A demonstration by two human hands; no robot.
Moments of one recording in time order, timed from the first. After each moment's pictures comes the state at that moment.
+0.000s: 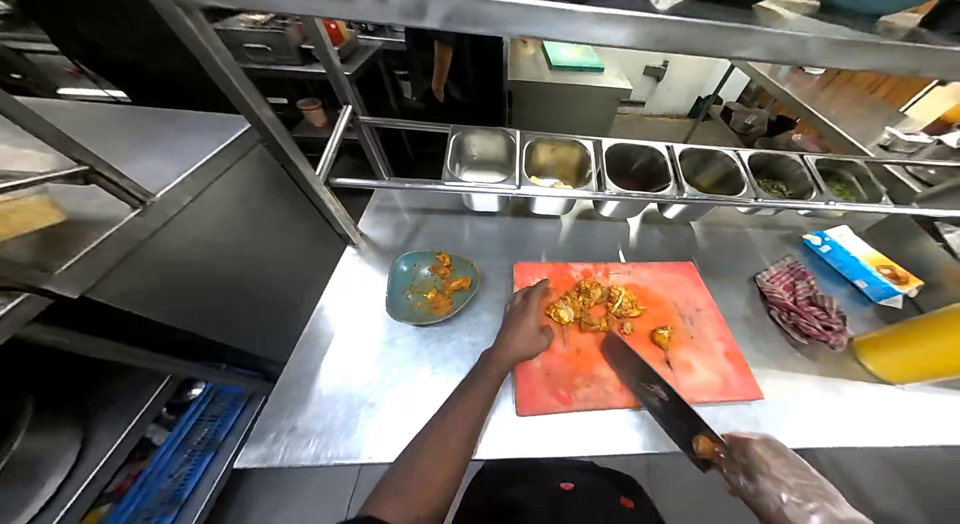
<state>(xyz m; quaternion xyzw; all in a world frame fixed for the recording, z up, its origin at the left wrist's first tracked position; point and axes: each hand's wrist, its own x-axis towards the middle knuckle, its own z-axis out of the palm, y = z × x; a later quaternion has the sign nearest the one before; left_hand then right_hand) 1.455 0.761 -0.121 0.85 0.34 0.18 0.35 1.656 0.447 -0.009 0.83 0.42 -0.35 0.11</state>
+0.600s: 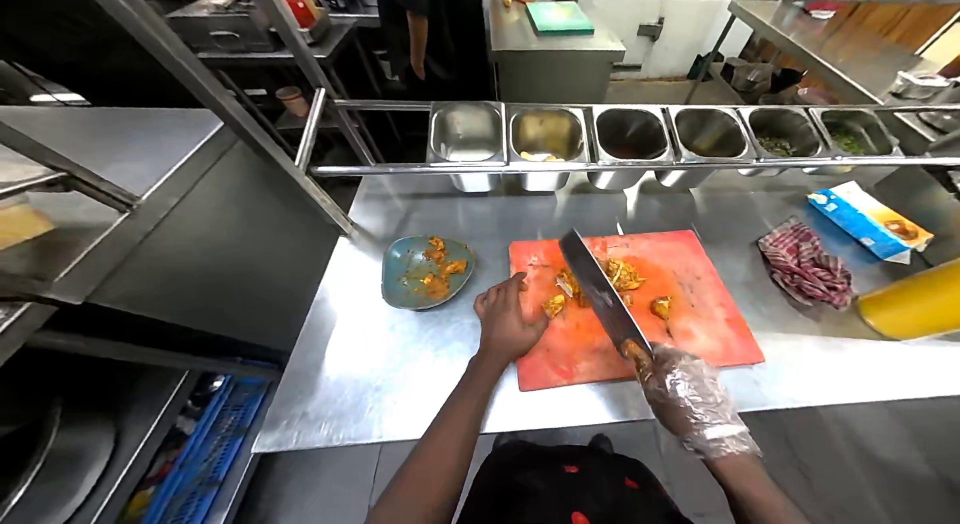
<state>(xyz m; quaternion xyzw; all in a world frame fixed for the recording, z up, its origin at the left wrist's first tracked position) 1.423 0.734 -0.124 0.85 0.41 0.23 0.23 1.586 0.526 -0.011 0.88 0.44 -0.17 -0.04</state>
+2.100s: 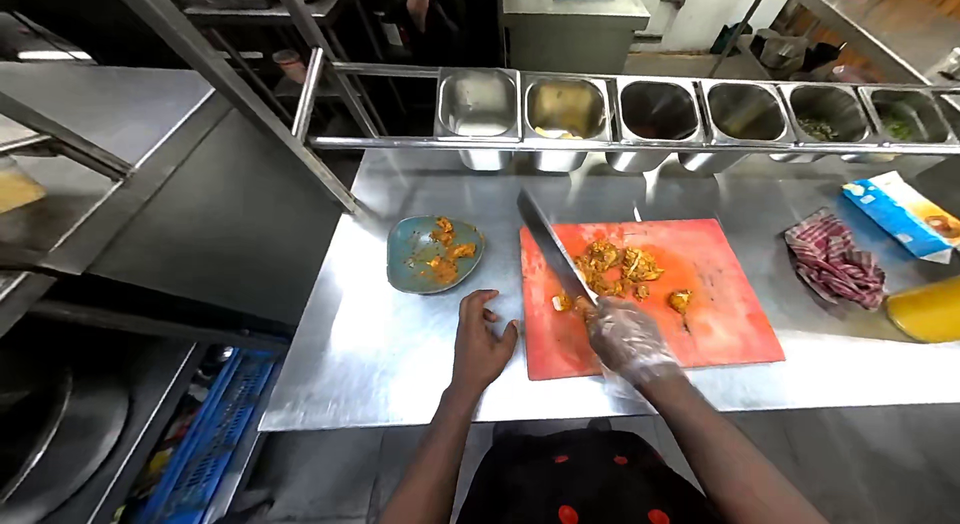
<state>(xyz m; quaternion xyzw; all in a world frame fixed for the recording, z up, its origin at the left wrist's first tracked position) 1.359 0.715 -0.139 0.74 0.46 0.33 0.35 1.559 0.620 -0.029 0.84 0.49 -0.23 0.02</state>
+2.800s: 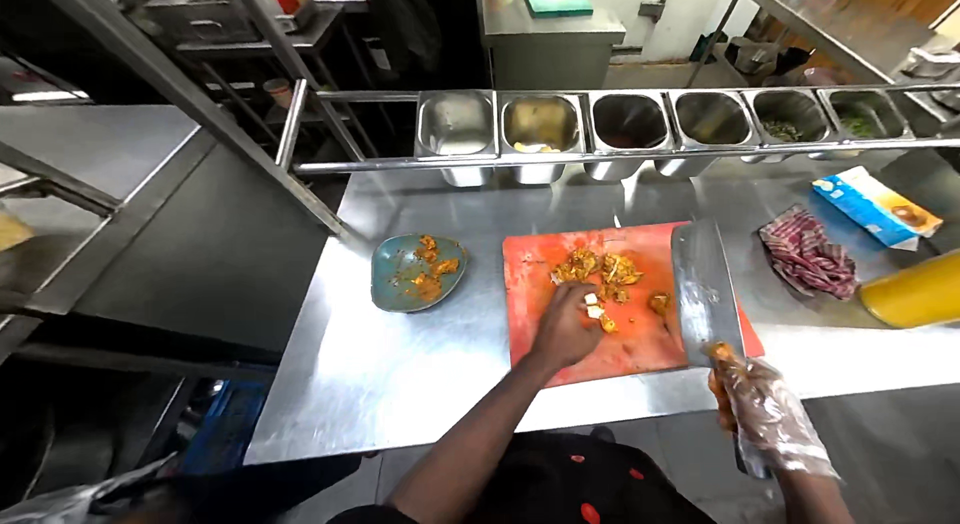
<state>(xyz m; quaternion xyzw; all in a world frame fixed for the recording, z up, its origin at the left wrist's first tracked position) 1.494 0.688 -0.088 0.81 0.33 0.16 0.46 1.656 0.460 -0.046 0.87 0.19 -0.27 -0.35</state>
